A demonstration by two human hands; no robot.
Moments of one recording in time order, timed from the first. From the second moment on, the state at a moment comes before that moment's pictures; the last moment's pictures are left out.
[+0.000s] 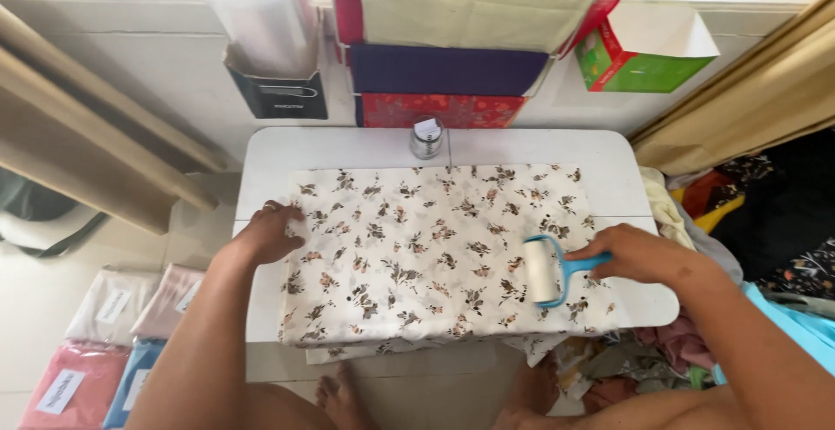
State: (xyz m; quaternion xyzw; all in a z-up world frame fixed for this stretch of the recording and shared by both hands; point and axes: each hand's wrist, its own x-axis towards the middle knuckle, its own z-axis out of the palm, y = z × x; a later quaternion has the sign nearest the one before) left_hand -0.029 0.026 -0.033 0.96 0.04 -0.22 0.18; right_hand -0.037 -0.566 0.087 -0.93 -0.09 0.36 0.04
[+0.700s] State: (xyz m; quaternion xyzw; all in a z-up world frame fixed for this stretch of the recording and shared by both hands) left_hand -0.054 0.029 -0.001 0.95 0.05 -0.20 0.22; right_hand -0.108 -0.238 0.029 -0.84 -0.50 0.18 0.09
